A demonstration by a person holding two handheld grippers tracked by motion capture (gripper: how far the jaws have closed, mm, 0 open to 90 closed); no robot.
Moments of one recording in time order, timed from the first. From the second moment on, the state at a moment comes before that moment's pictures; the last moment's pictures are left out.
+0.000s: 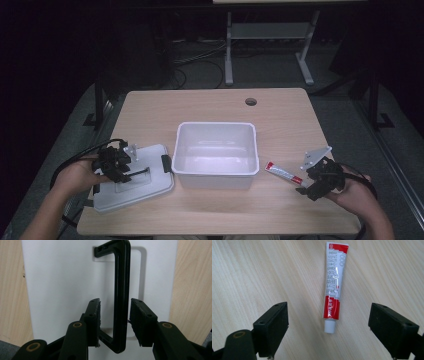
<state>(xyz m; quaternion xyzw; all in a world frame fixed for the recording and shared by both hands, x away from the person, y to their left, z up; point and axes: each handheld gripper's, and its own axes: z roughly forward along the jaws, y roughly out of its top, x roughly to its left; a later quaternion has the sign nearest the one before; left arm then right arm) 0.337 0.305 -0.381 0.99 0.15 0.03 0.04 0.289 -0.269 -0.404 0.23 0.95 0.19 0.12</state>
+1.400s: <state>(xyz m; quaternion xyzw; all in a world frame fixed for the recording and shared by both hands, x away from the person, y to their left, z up) 0.330 0.315 -0.379 0.98 0.18 0.06 0.08 0.322 -0.255 -0.420 0.22 0.96 0.11 0.09</state>
